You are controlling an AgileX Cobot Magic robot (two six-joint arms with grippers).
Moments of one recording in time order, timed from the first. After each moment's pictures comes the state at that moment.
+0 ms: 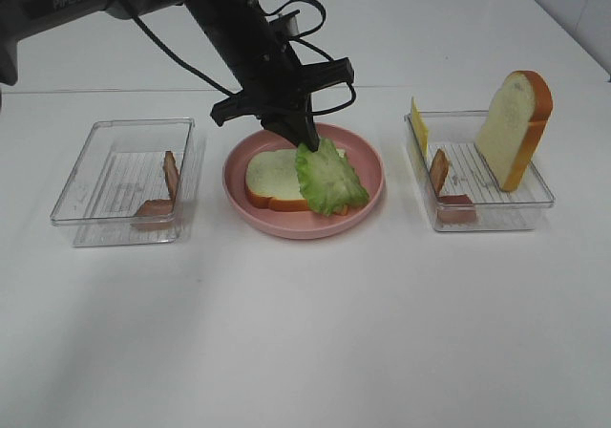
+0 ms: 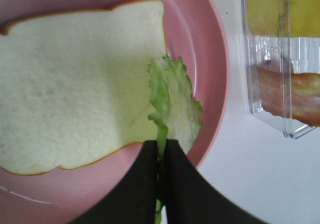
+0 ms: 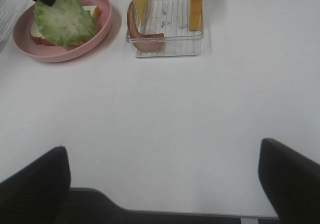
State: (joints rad) left arm -0.47 2.48 -2.25 -0.44 1.15 -0.26; right arm 0.00 0.00 -0.47 0.10 1.12 -0.04
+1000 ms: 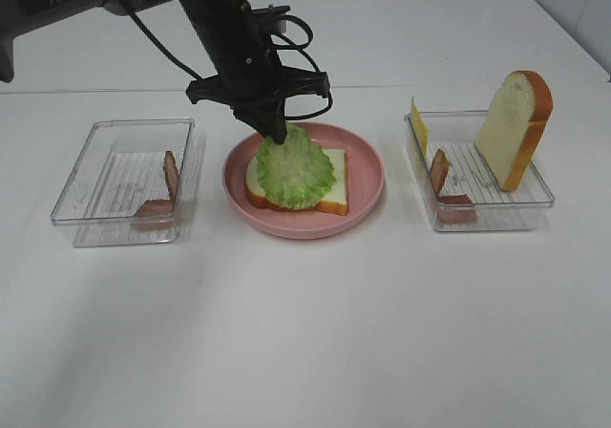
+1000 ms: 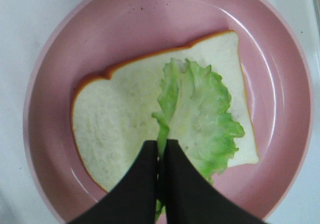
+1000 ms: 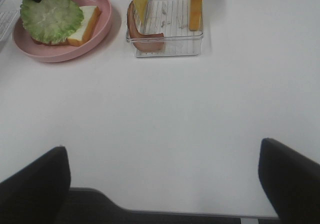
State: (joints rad) left arm -0.47 2.47 -2.25 -0.22 1.11 -0.20; right arm 0.00 0.00 -0.47 0.10 1.12 -0.04
